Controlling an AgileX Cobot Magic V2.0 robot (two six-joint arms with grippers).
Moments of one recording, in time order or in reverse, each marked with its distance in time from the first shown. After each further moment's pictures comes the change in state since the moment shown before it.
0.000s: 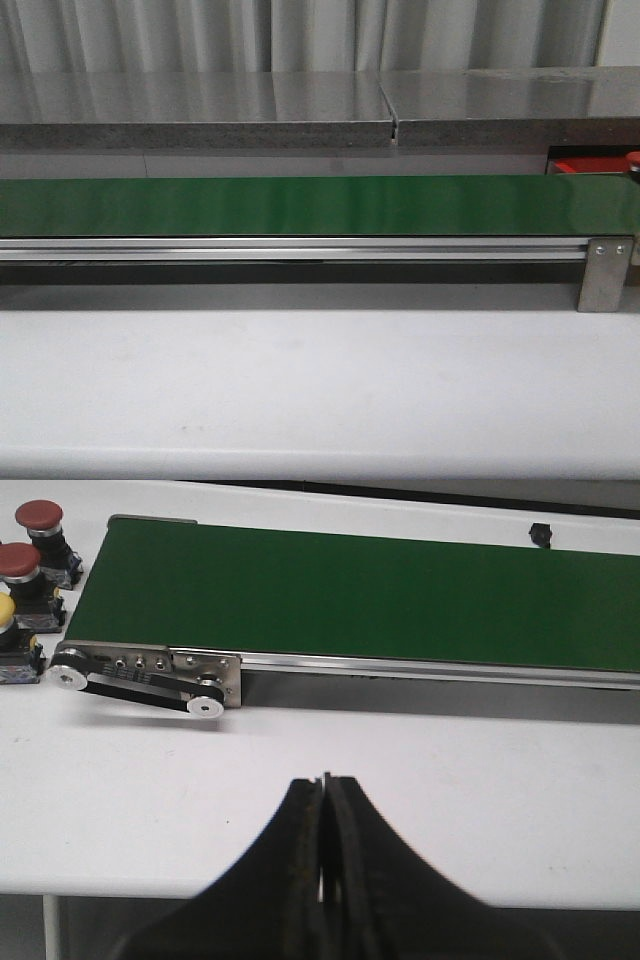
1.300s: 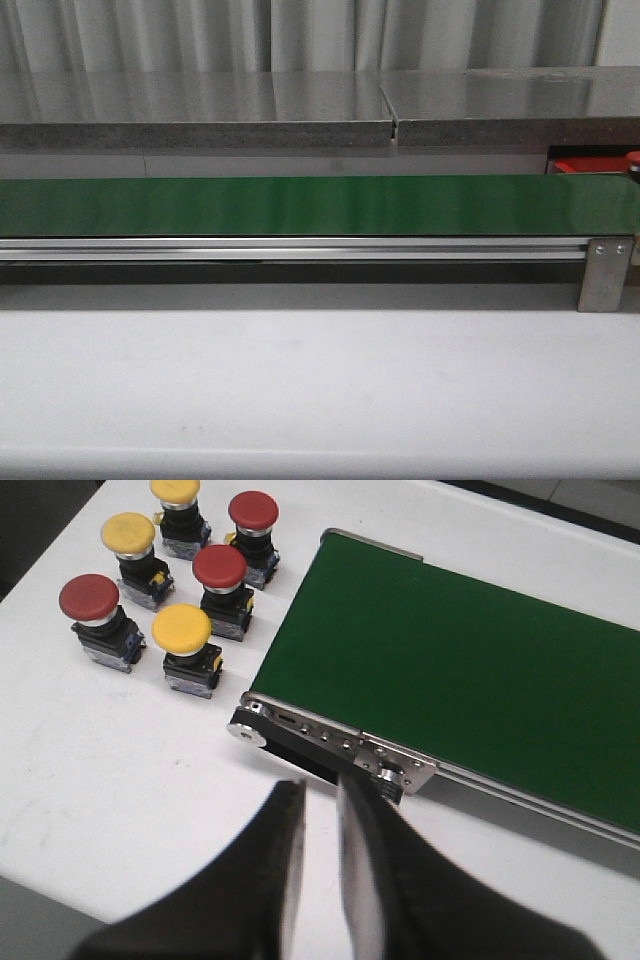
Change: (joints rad) left arm 0.339 0.623 -0.278 0.003 -0.157 0.000; right arm 0.000 0.000 0.000 0.000 0.000 0.002
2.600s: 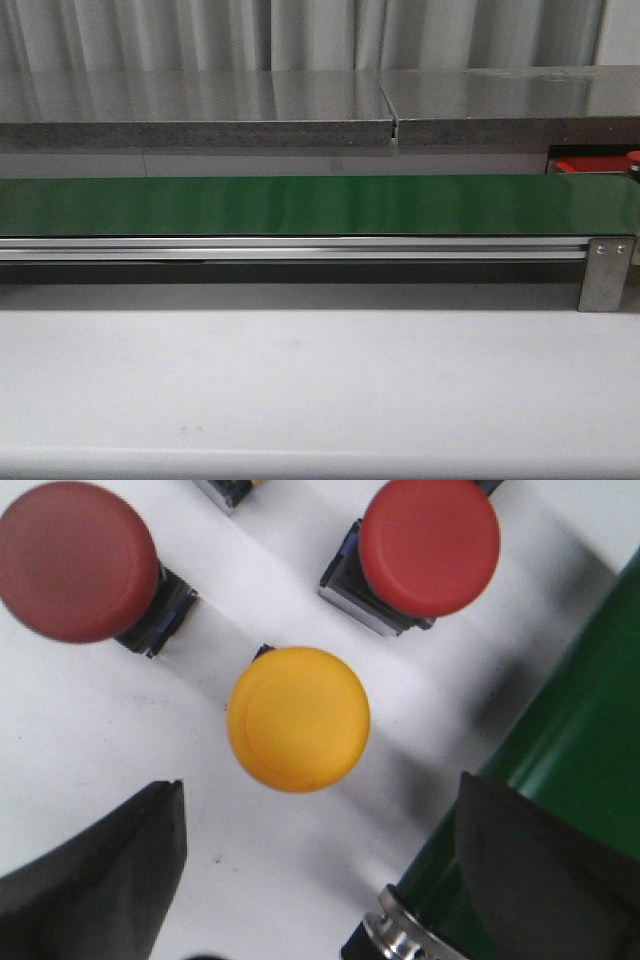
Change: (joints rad) left arm 0.184 0.888 -0.607 -0.067 0.211 -0.046; right arm 0.000 0.000 0.002 0.000 0.000 0.000
